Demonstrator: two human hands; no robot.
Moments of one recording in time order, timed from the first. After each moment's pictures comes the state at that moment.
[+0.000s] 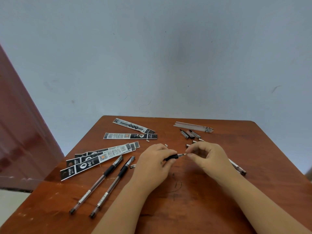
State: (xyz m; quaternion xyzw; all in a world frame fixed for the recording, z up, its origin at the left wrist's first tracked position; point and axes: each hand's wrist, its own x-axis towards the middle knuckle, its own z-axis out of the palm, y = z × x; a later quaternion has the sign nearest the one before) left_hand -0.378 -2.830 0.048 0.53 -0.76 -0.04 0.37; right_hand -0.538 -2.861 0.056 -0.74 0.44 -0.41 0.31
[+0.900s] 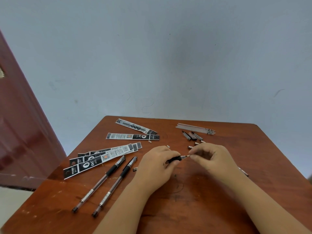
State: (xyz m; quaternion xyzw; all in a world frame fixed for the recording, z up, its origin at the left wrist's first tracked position) left_hand -0.379 -2.826 0.054 0.52 -0.77 -0.06 0.37; right_hand -0.542 -2.859 0.061 -0.76 0.43 -0.39 0.29
